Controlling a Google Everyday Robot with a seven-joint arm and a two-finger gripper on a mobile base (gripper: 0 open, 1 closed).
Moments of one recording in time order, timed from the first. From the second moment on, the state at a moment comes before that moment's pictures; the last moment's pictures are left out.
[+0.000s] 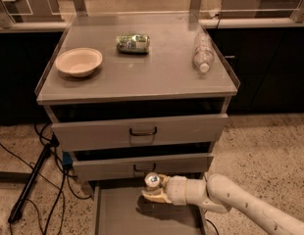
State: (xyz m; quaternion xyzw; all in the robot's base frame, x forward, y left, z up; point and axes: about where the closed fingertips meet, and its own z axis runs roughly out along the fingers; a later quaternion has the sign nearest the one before) arm 0.485 0.002 0.459 -0.51 0.62 0.35 0.48
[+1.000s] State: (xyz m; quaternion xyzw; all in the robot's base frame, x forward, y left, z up) arm 0.504 -0.008 0.549 -0.52 0.62 0.34 0.48
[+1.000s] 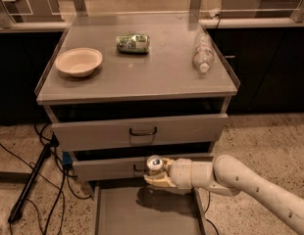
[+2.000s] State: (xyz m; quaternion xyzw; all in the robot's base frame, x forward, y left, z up) arm 0.483 -0.021 0.645 -0.56 0.59 0.30 0.50
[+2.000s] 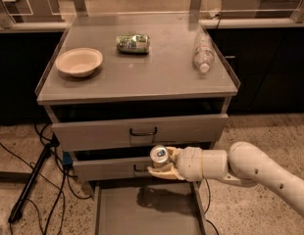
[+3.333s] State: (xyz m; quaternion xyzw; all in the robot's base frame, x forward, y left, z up) arm 0.512 -0.046 0.715 -0.54 0.56 0.37 0.51
